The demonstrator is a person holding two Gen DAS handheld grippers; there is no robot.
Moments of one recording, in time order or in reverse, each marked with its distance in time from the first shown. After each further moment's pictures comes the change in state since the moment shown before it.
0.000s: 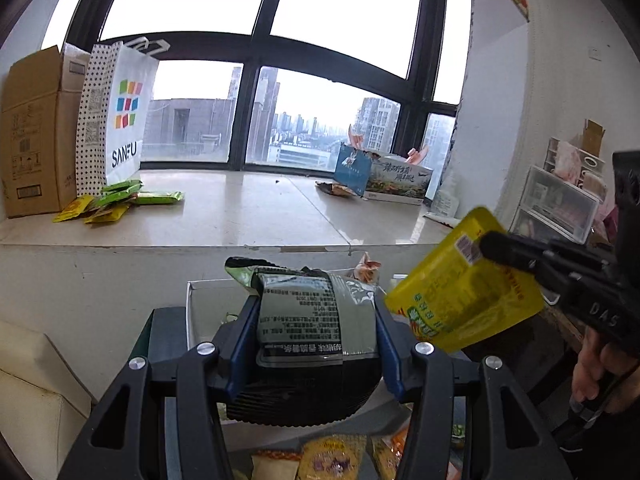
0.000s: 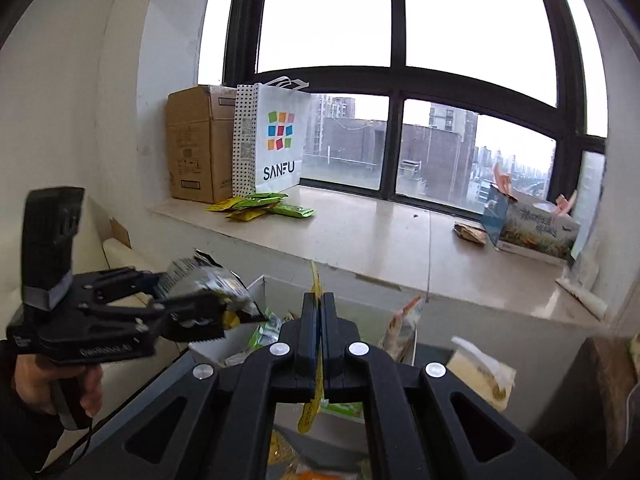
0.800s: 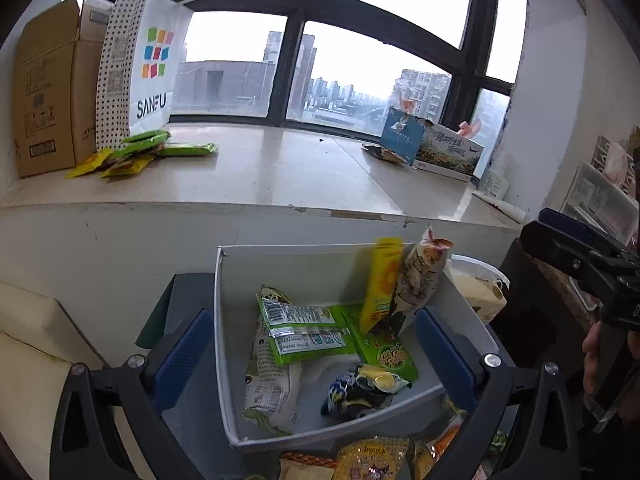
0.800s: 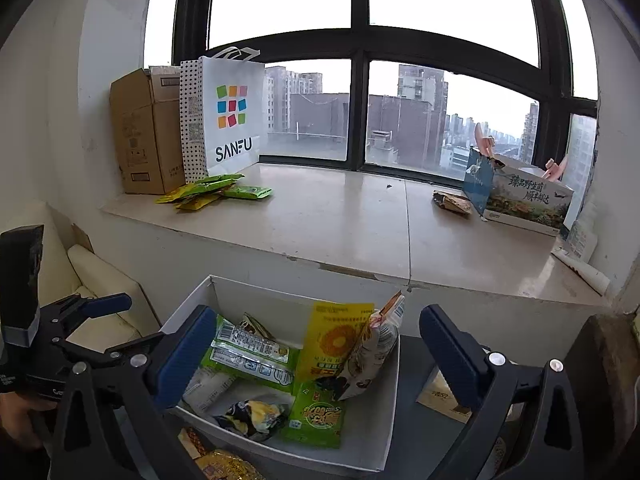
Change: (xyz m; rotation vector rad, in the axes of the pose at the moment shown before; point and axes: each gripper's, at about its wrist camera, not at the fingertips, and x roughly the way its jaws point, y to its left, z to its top) left arm 0.049 0.034 -0.011 -0.064 0.124 0.112; right arm 0.074 -0.037 0.002 0.106 0.094 -0.088
